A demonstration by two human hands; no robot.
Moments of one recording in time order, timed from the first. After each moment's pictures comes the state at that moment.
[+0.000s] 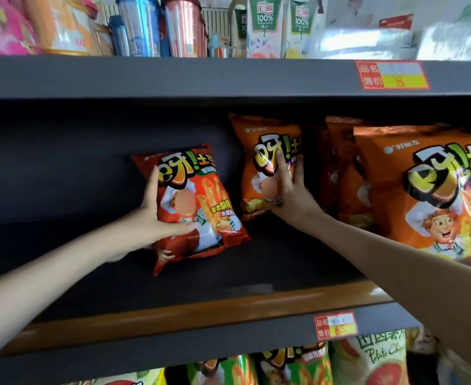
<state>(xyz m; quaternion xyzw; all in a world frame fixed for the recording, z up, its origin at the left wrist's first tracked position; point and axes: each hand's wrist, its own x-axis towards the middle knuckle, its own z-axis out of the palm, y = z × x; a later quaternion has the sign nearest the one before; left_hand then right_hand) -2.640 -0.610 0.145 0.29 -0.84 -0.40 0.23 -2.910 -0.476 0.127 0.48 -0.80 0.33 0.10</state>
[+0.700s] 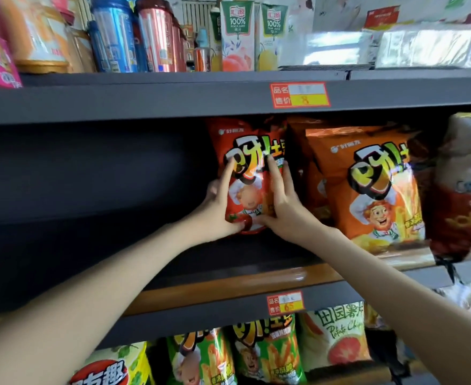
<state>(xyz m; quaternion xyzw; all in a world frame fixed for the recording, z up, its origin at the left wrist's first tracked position) -2.751 -0.535 0.138 0.13 -0.93 -0.25 0.24 -2.877 -0.397 0.133 0.55 -0.74 0.38 0.05</state>
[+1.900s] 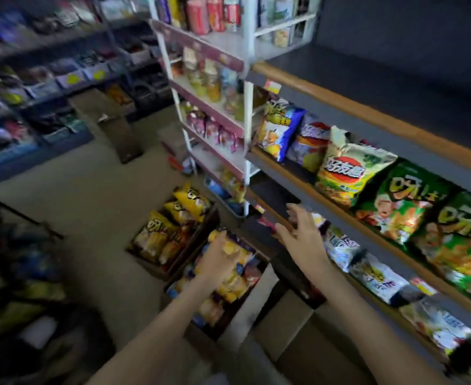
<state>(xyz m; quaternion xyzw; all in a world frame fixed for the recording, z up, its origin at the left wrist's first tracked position) -2.310 -0.234 -0.051 0.73 -0.44 -0.46 0.25 -2.495 -0.279 -0.009 0.68 -0.59 0.30 -0.33</state>
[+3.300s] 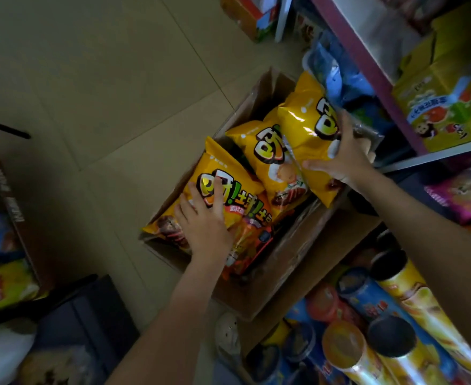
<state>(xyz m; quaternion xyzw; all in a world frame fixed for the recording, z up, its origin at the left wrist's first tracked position) -1.890 -0.439 -0.573 0.87 -0.47 -0.13 -0.08 -2.079 -0.660 -0.551 0.67 -0.64 0.00 -0.39</state>
